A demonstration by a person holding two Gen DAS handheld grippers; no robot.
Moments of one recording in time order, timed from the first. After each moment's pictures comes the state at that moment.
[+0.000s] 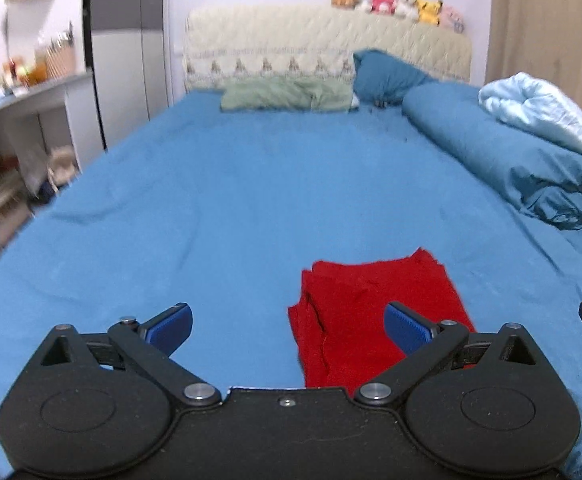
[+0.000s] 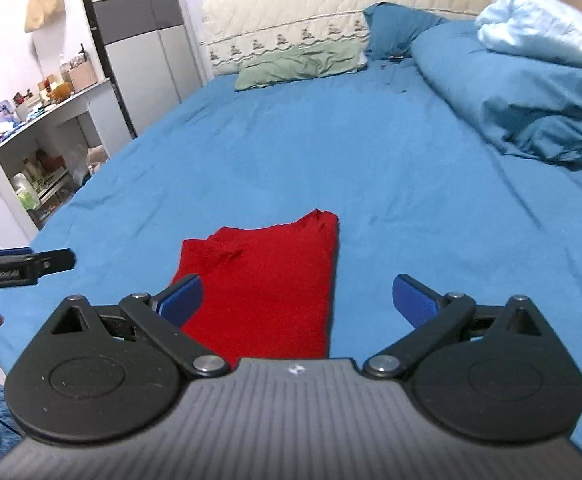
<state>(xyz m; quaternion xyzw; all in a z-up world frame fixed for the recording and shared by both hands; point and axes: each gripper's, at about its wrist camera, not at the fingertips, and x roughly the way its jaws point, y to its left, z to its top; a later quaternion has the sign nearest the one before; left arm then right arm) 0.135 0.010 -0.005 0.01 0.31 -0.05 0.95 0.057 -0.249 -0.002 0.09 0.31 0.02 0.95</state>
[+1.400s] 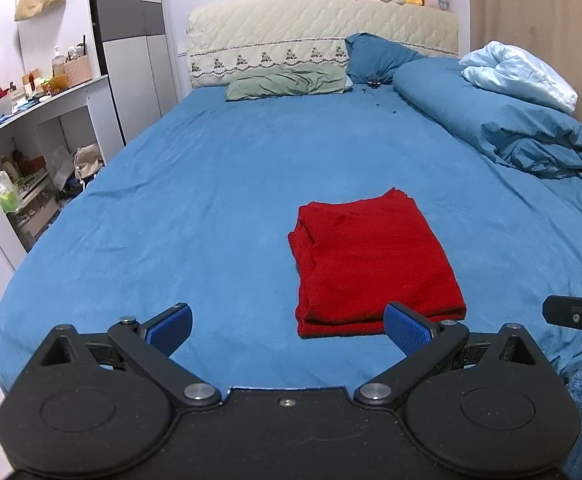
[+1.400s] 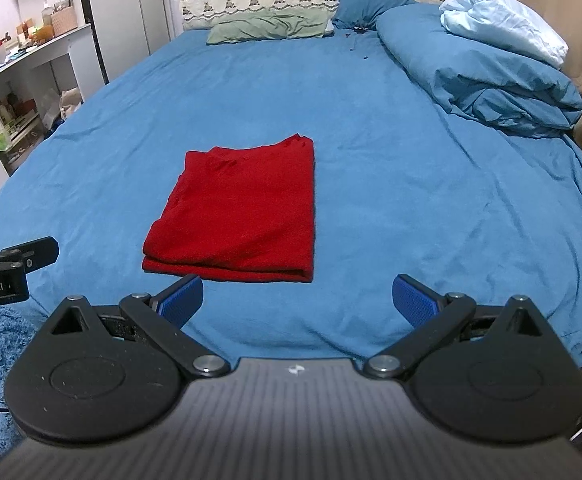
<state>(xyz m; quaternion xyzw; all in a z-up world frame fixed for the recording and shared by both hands) 0.001 0.001 -0.007 0.06 0.33 -0.04 0.94 -0.067 -0.193 0.000 0.02 0.37 -0.05 0.93</state>
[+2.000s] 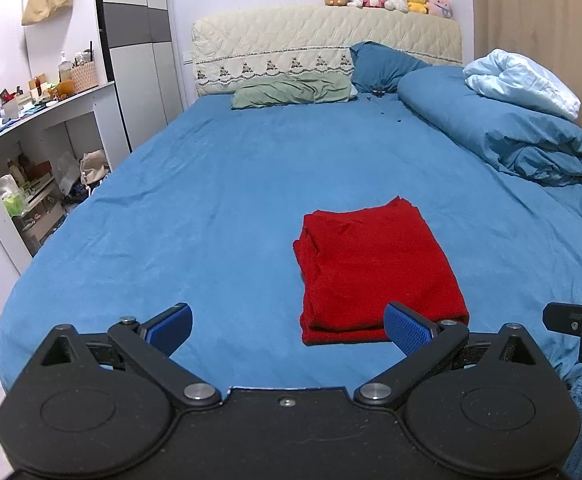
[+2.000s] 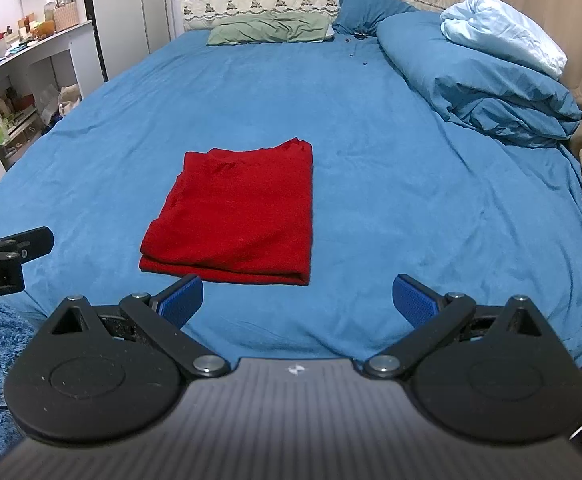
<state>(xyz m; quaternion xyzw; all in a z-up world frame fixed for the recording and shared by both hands) -0.002 0.006 -0.006 0.05 0.32 -0.04 0.95 -0.069 -0.193 0.001 0.01 0.37 -0.05 0.93</state>
